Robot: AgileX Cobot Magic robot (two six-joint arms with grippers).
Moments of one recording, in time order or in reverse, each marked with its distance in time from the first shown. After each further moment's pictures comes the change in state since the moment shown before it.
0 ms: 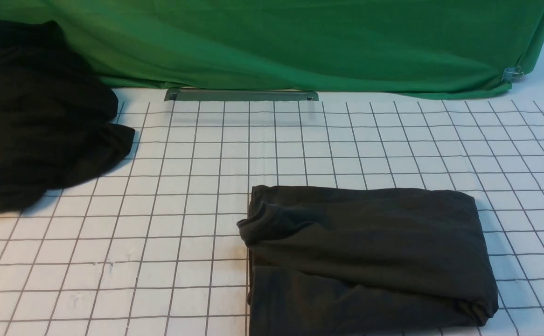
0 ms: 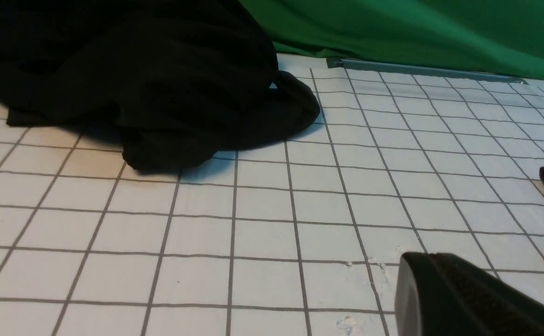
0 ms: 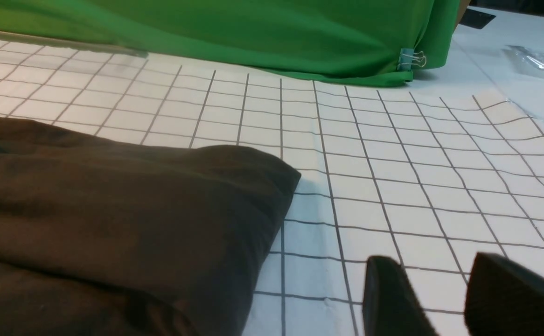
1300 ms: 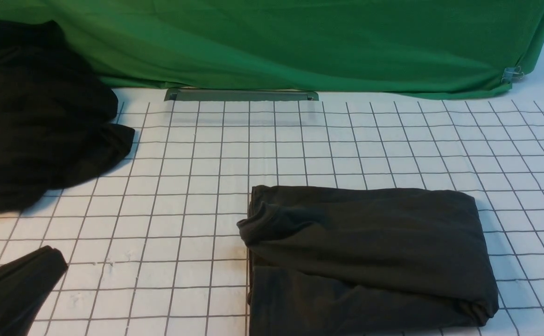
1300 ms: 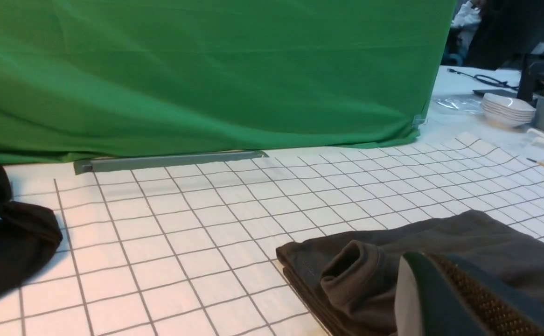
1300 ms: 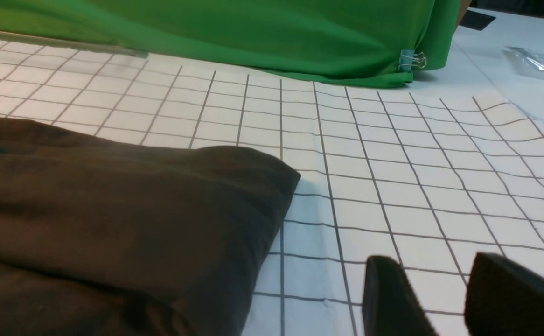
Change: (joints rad) right arm 0.000 0.000 0.000 0.000 -0.002 -0.002; left arm -0.447 0.208 -0.195 -0.237 -0.179 0.178
